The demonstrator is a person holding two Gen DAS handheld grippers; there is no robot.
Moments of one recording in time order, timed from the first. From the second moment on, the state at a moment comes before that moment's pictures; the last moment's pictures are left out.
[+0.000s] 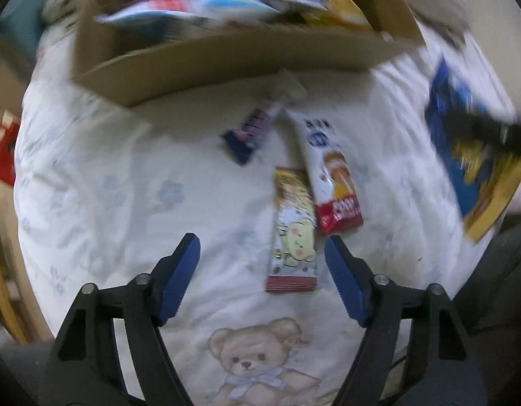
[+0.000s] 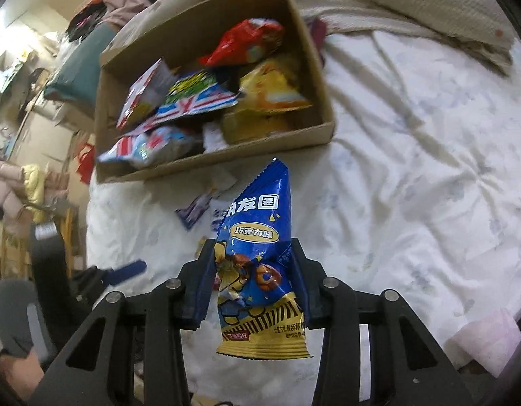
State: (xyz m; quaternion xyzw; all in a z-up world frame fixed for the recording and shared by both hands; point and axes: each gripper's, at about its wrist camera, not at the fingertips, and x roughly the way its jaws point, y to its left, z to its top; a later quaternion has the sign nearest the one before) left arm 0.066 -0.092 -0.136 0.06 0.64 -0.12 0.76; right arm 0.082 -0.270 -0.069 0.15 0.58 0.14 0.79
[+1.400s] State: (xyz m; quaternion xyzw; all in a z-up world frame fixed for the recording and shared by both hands) left arm 0.050 -0.026 -0.023 -0.01 0.53 -0.02 0.85; right arm 0.078 -0.249 -0.039 0.15 0.52 0.20 0.81
